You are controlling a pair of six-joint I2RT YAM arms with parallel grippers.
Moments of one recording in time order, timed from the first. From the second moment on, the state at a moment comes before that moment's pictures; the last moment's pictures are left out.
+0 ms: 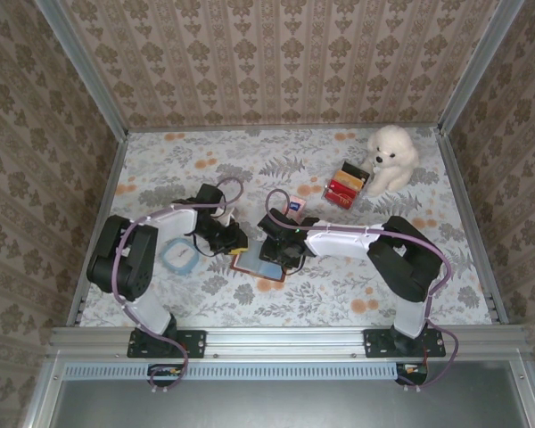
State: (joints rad) left arm -0.41 1.67 0.90 -0.56 0.65 -0.48; right arm 0.86 1.84 1.12 -0.42 -0.06 1.15
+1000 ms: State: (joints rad) left arm -0.57 1.61 0.90 -0.50 0.72 -0.59; right arm 0.77 1.48 0.89 -0.33 0.05 1.14
